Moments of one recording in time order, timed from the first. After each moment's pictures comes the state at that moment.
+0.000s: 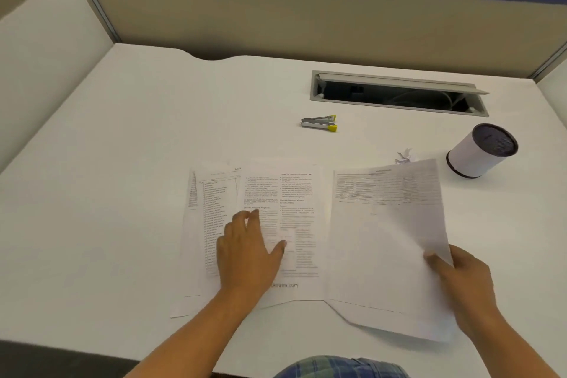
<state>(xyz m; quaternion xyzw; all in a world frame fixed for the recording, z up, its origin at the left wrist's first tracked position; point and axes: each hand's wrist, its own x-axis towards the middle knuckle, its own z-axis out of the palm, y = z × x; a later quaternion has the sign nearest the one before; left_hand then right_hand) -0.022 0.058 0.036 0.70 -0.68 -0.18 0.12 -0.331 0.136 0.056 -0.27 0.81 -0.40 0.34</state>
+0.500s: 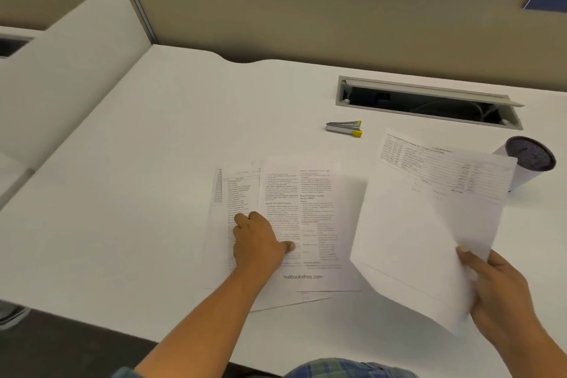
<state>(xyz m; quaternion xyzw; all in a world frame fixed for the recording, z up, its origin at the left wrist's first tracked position) -0.008 0.030 0.036 0.78 -0.56 -0.27 0.04 -0.321 0.123 0.072 -0.14 0.70 -0.55 0.43</state>
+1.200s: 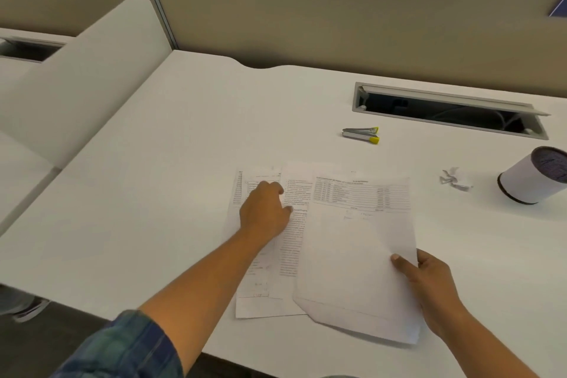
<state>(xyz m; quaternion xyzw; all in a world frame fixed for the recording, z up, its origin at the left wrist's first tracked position) 0.021 -0.028 0.047 0.71 -0.66 -0.23 0.12 -0.253 0.095 0.027 -0.28 0.73 -0.40 0.48</state>
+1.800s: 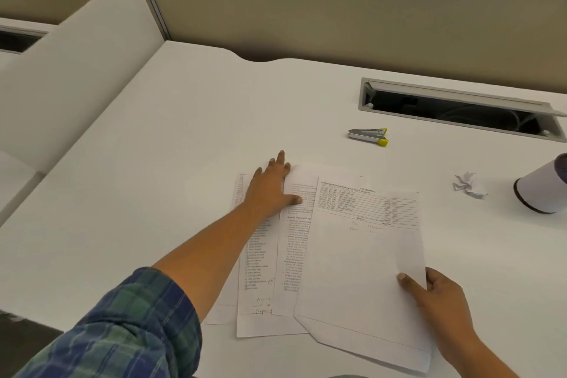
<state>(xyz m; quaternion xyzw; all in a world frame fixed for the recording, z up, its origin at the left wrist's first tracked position) 0.033 -0.109 0.018 0.62 -0.71 -0.33 0.09 -0.247 0.092 0.022 -0.32 0.78 -0.33 0.42</state>
